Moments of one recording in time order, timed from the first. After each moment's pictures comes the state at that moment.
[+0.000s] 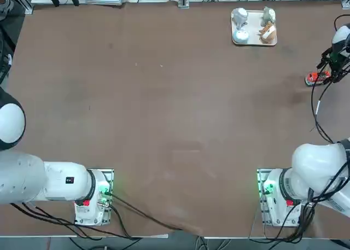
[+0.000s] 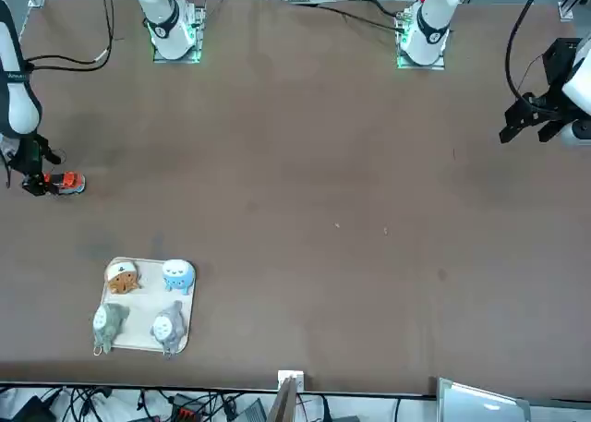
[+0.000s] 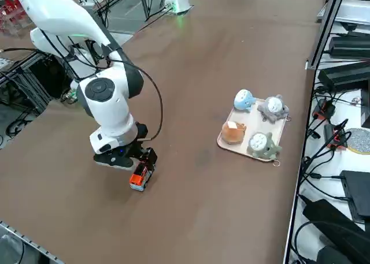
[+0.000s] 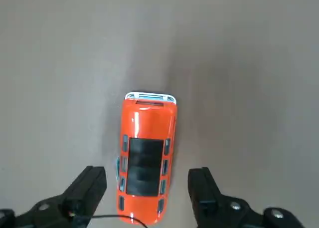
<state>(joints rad) -0.65 0.42 0.07 -2.05 -0.06 2.45 0.86</state>
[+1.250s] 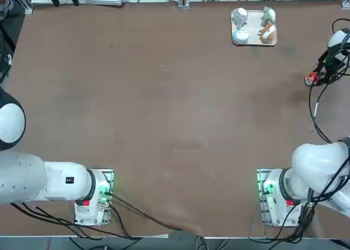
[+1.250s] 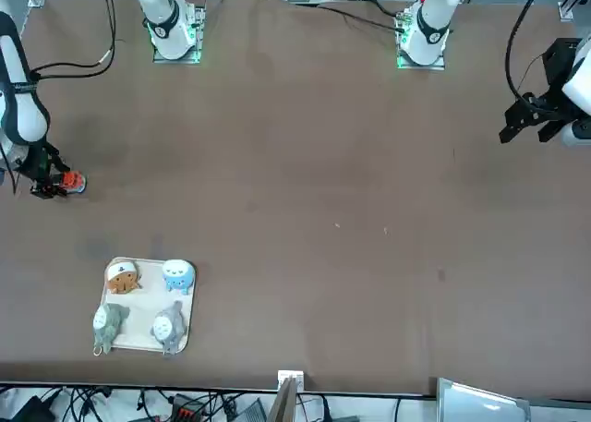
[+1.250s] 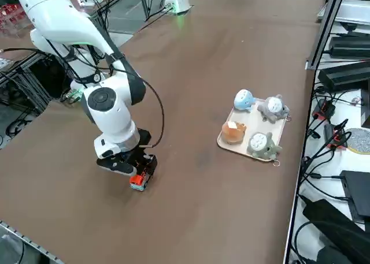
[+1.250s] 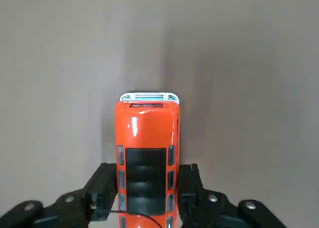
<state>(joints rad) -0.65 0.46 0.07 -2.05 -0.01 2.50 0.92</state>
